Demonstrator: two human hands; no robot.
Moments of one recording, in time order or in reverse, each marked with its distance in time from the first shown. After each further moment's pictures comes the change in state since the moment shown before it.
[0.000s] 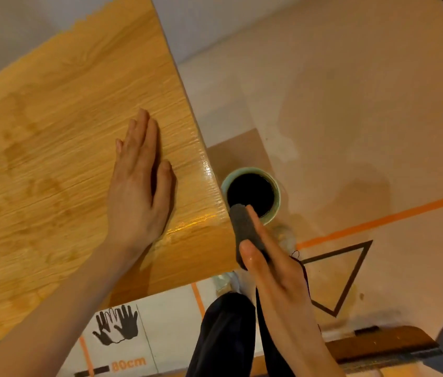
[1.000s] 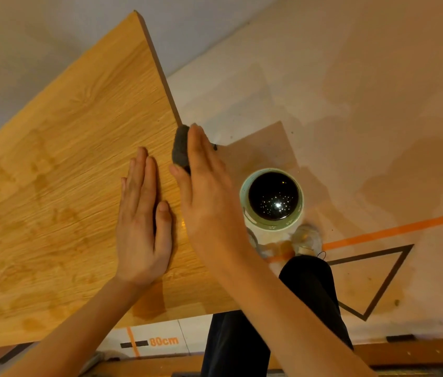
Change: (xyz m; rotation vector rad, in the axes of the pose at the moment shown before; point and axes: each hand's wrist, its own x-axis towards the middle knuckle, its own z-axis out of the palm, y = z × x) left_hand 0.003 0.005 0.003 0.044 -0.054 -0.078; right_hand 0.135 -0.062 0.069 -0.590 0.015 -0.392
